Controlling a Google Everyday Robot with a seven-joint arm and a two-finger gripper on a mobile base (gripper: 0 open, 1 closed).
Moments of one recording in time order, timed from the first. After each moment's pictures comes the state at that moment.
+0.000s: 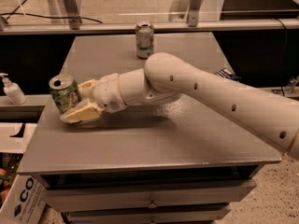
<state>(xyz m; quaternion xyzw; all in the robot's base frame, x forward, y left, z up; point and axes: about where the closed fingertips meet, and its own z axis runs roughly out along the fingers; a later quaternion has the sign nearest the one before) 0.514 0.201 0.843 -0.60 0.52 0.41 0.44</state>
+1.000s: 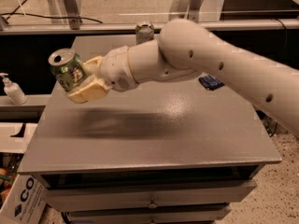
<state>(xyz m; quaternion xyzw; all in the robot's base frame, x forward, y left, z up) 0.515 0.163 0.913 -0.61 0.55 0.35 0.46</state>
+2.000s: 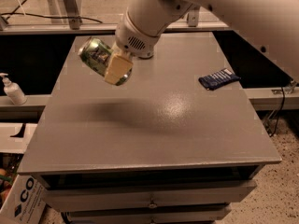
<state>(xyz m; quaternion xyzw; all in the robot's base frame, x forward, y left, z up) 0.557 0.082 0.927 -0.66 0.68 0.14 0.27</state>
